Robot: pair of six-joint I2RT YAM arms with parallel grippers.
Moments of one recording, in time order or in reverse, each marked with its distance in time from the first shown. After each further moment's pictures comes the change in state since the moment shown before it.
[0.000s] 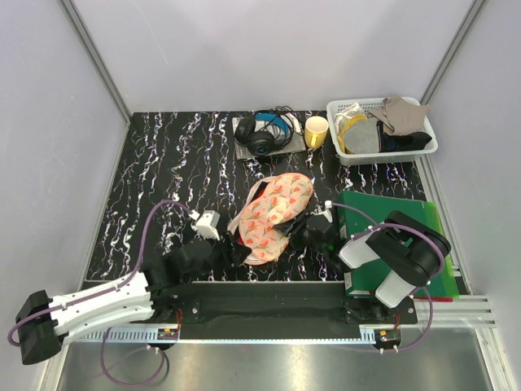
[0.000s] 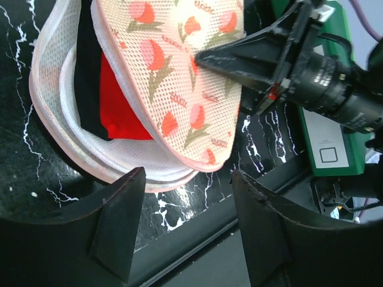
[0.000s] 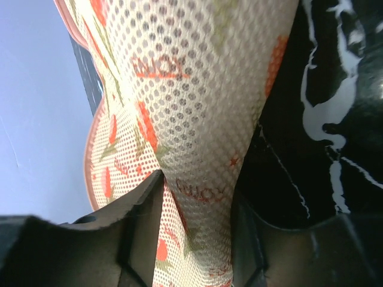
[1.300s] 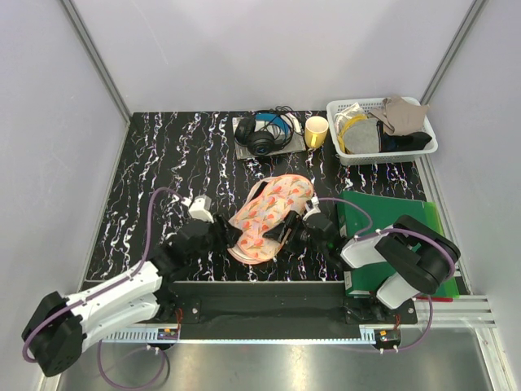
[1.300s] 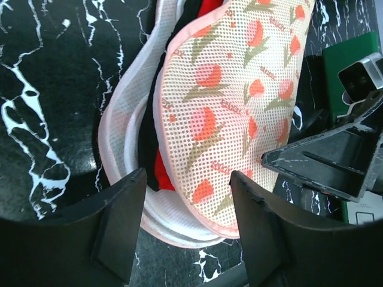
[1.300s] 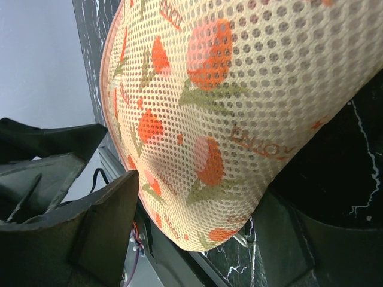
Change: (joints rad) left arm 0.293 0.168 0.013 0.121 0.114 0.076; right arm 0.008 -0.076 0.018 -0.077 -0.217 -0.190
